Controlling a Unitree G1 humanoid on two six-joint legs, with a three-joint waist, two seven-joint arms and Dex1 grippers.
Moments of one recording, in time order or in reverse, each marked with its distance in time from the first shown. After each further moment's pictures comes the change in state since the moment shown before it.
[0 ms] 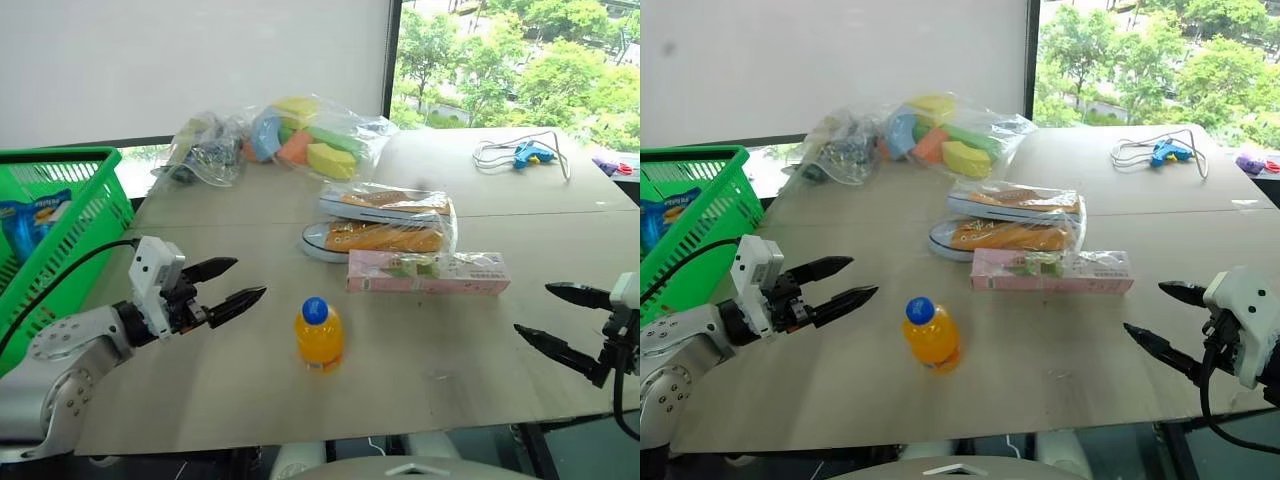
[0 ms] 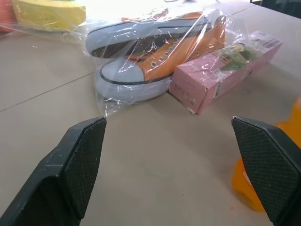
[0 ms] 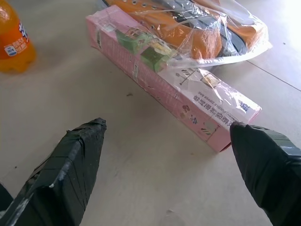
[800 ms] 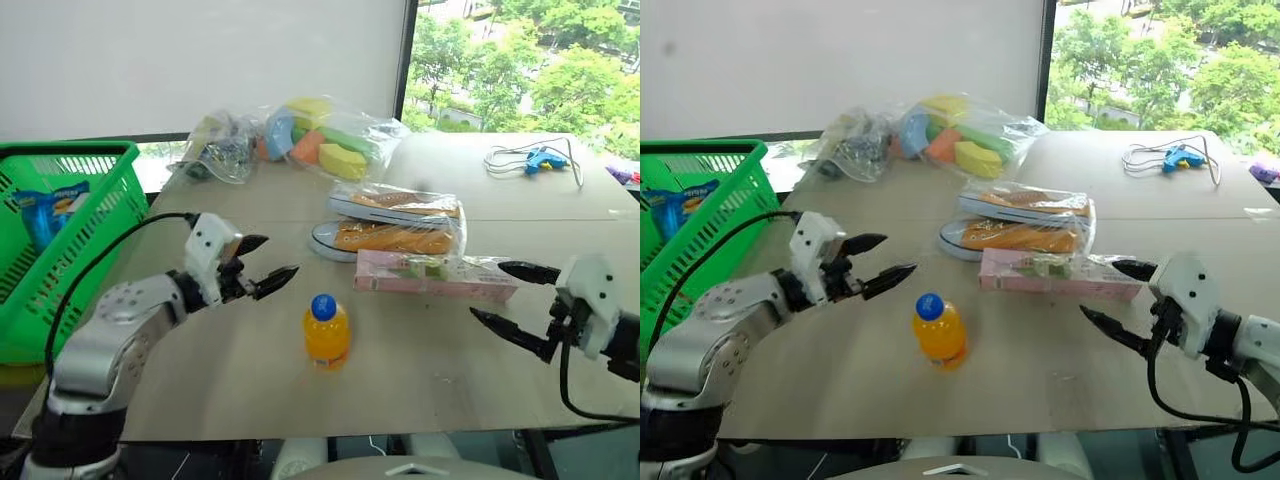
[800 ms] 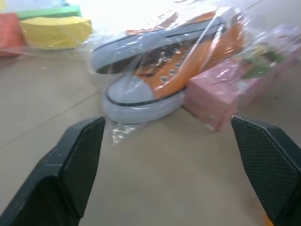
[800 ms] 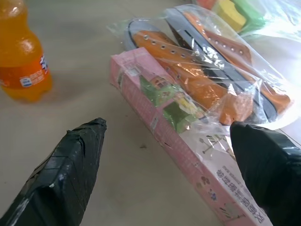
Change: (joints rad) left arm -0.301 -0.031 -0.289 0.030 0.220 0.032 0.177; right arm -0.187 0.032 0.271 -0.003 -0.090 -0.144 -0.064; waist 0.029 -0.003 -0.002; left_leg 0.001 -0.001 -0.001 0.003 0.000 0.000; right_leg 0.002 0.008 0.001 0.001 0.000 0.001
